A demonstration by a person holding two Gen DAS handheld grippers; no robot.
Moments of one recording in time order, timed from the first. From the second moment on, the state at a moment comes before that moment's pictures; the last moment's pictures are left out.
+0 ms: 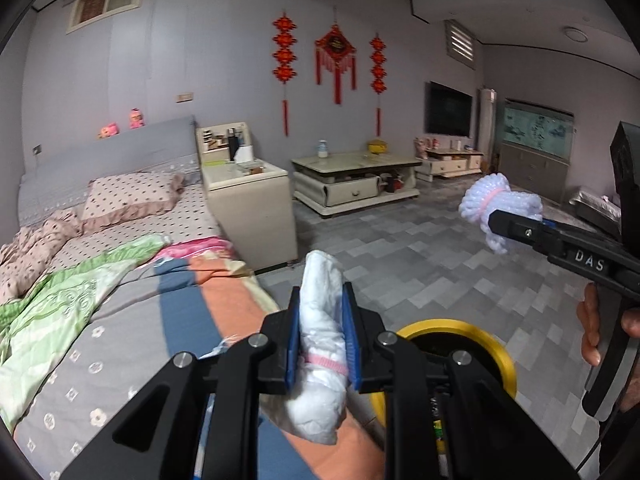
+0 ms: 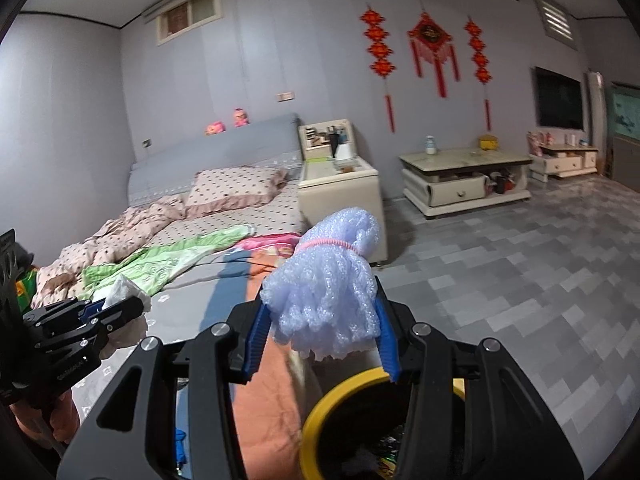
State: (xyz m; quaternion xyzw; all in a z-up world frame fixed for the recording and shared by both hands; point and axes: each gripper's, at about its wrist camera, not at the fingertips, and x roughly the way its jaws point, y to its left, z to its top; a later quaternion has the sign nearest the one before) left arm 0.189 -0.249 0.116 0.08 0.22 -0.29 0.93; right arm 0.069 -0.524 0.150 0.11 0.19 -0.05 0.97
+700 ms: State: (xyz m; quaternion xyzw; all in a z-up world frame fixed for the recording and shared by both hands) left arm 0.240 -0.361 -0.004 0.10 0.35 -0.34 0.87; right arm 0.091 -0.606 0.033 0.16 0.27 -0.12 0.94
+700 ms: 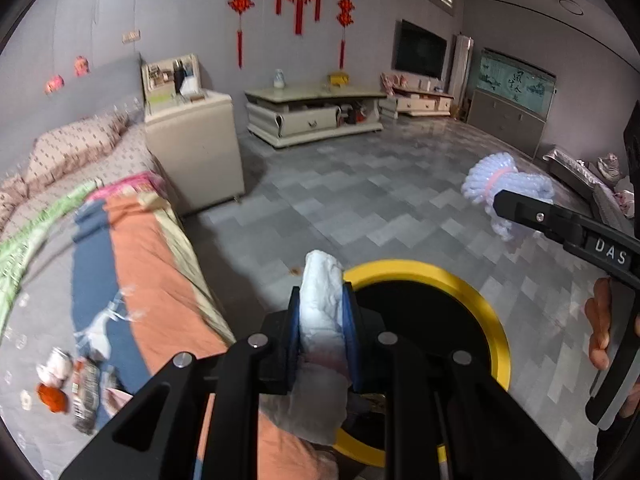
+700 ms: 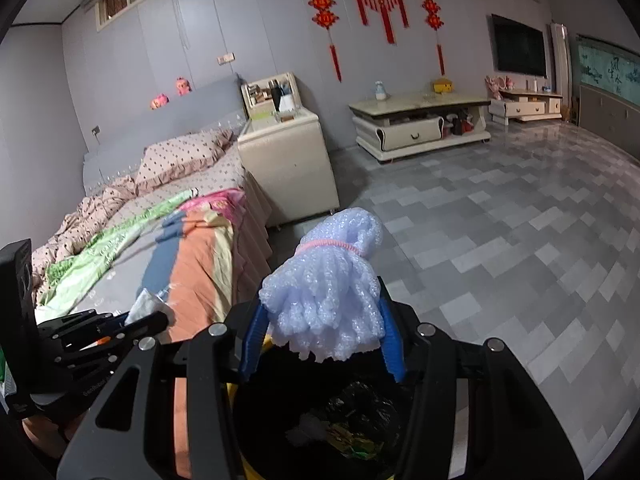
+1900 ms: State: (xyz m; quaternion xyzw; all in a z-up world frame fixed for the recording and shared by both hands) left arm 0.241 -0.275 0.004 0.05 0.34 -0.29 0.90; right arm 0.087 -0.556 0.050 0.15 0.25 -0.12 0.95
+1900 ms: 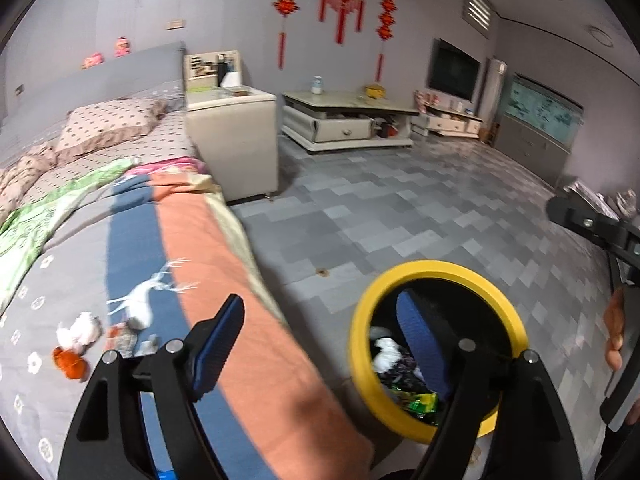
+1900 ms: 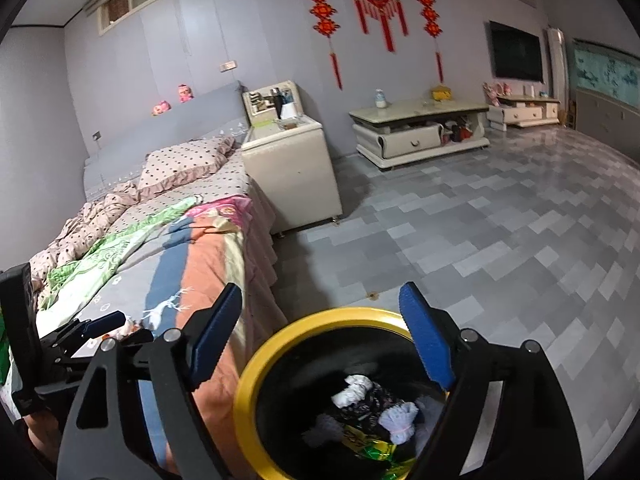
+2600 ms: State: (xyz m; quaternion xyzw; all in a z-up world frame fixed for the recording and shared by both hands) left arm 0.286 -0.098 0.016 0.01 0.33 -0.13 0.93; right arm 0.164 -0.415 0.084 0.10 0.25 -0.01 0.96
